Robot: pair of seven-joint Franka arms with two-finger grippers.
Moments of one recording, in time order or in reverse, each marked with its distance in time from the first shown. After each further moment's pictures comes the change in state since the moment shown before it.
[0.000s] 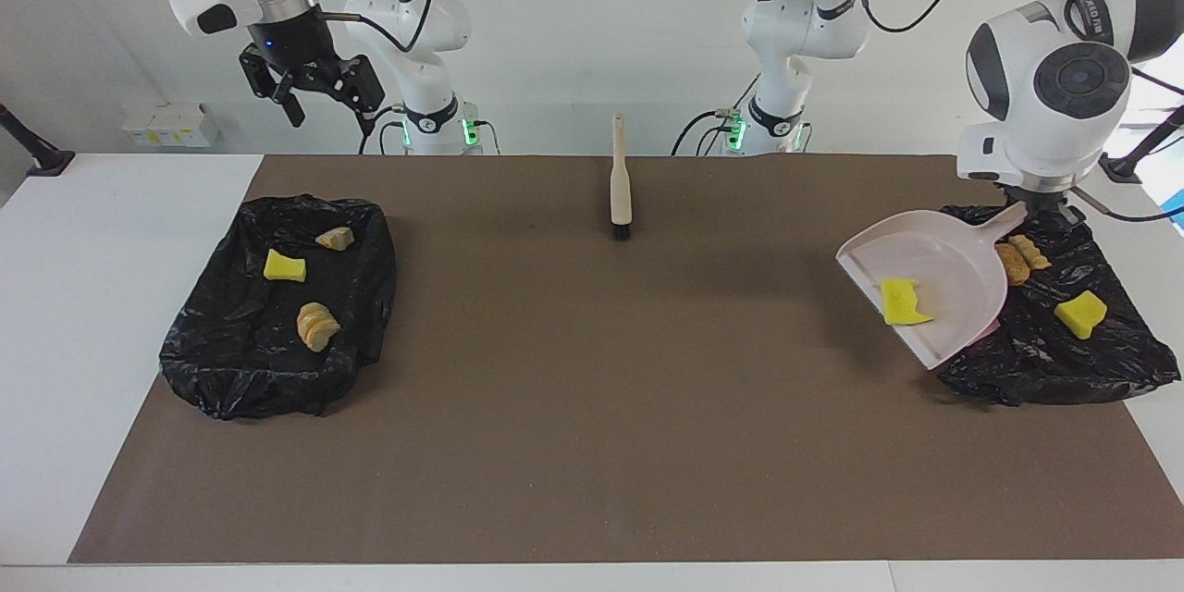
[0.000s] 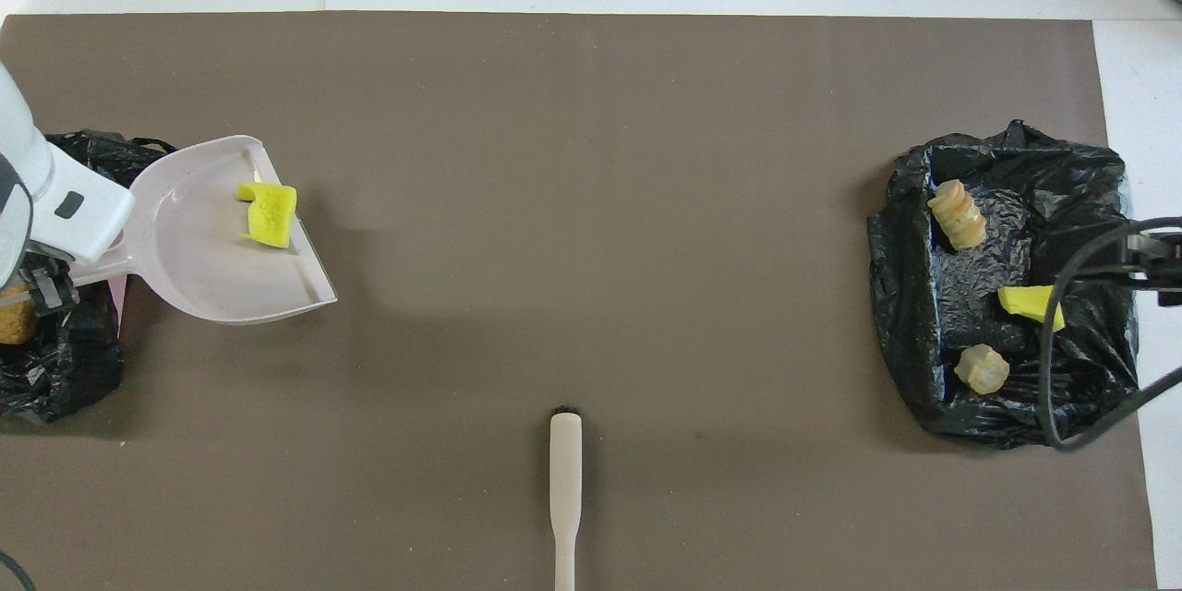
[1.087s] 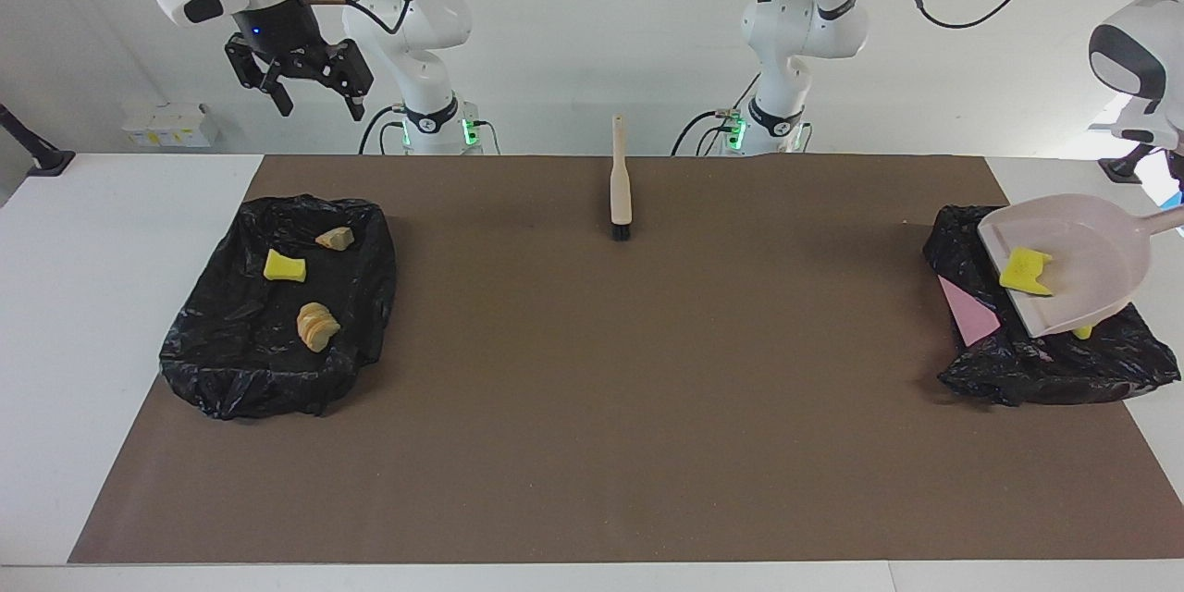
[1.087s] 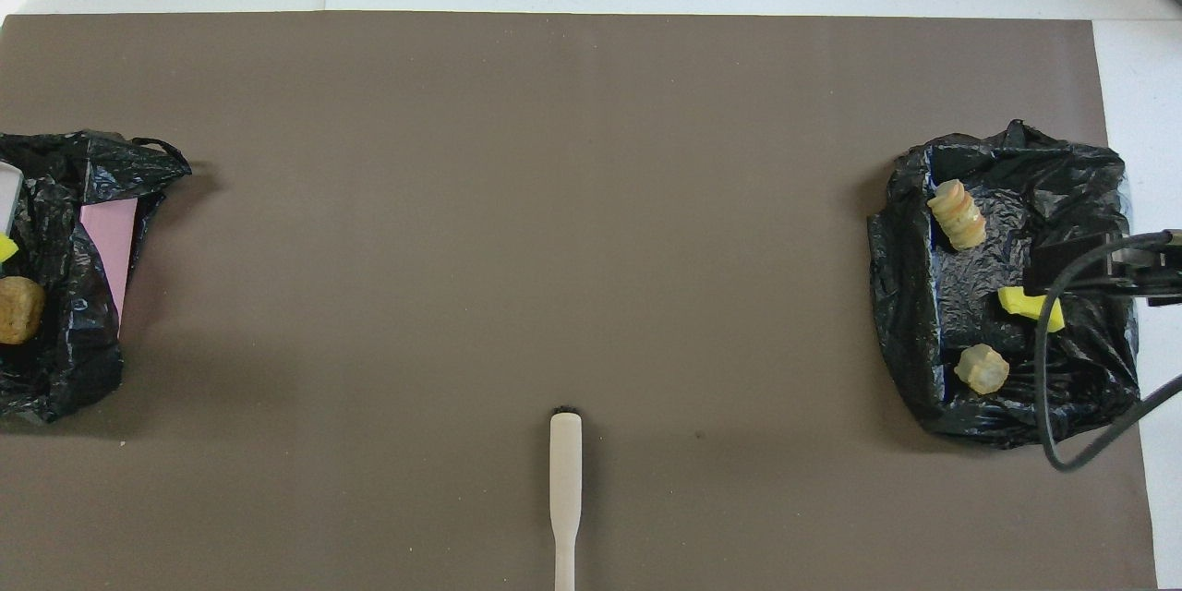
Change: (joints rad) left arm 0.038 0.066 0.418 0.044 0.343 0.553 0.757; right arm 0.077 0.019 -0.047 0.012 -0.014 -0.014 -0.059
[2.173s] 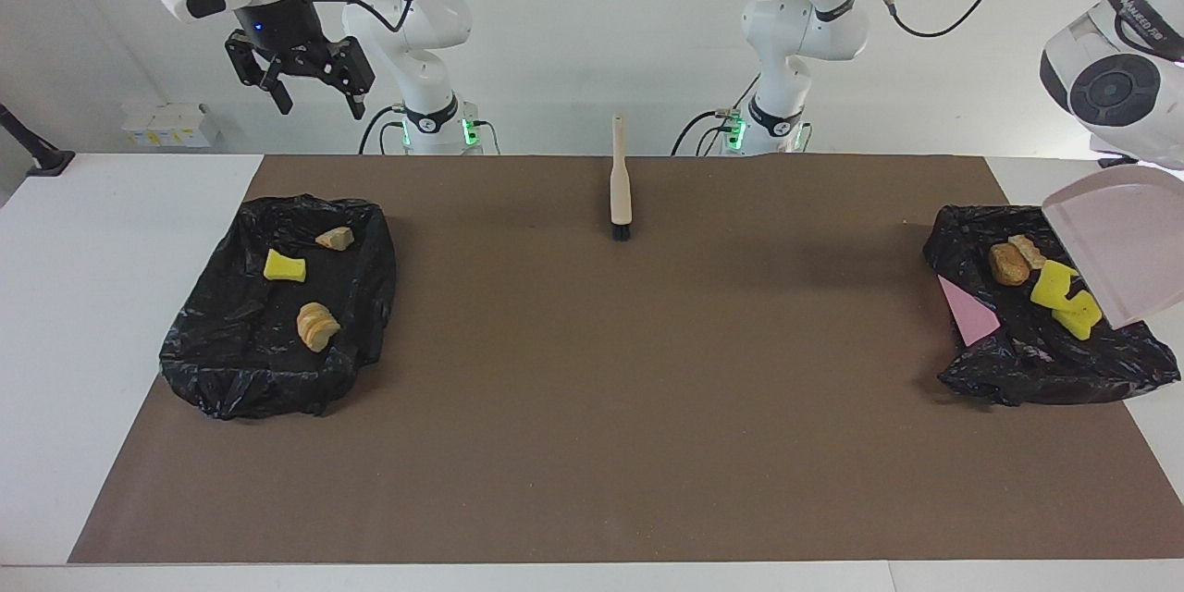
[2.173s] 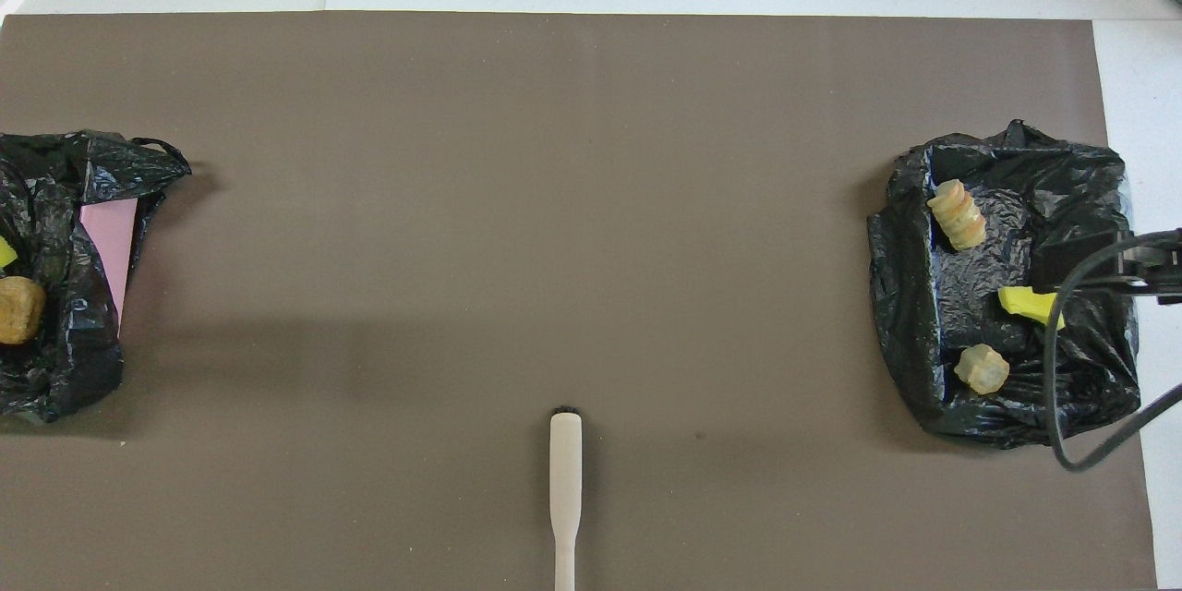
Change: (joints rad) left arm -0.103 -0.011 -0.119 0.036 0.307 -0.323 -0.312; right arm -0.002 -0.001 -0.007 0.006 -0.001 0.000 0.000
